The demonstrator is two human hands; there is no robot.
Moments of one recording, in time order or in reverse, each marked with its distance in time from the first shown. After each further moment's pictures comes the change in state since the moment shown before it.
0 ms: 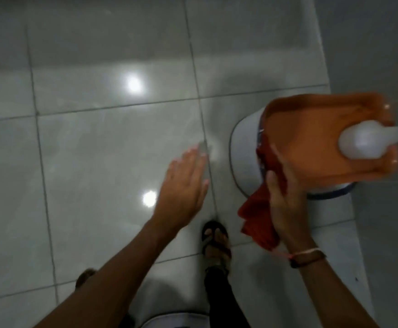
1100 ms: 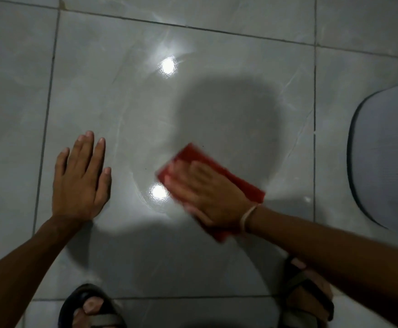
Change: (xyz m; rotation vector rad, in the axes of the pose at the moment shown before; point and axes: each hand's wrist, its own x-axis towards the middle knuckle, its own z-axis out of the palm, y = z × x) left_hand -0.197 -0.414 0.176 0.286 0.239 -0.397; right_hand 0.000 0.229 0.385 -0.894 -0.793 -1.172
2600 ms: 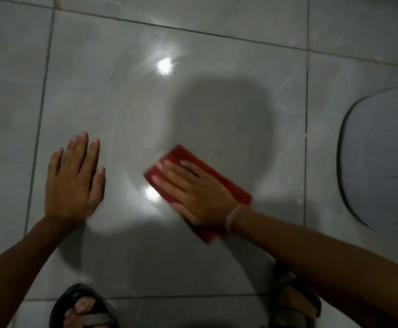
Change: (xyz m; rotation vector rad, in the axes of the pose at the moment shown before) left_hand -0.001 -0.005 0.002 0.003 0.017 0.016; right_hand 0.009 -0.008 -0.009 -0.028 -0.013 -0.011
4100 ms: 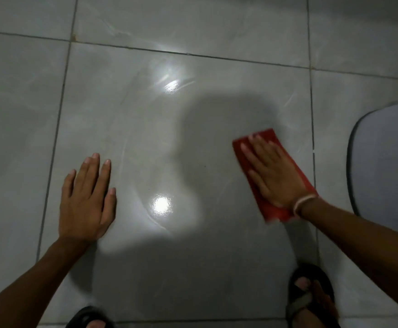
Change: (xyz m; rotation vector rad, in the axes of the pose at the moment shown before) left_hand 0.002 0.008 -0.001 0.026 -0.028 -0.019; right_hand -0.074 0.126 -0.023 -0.084 -0.013 0.432
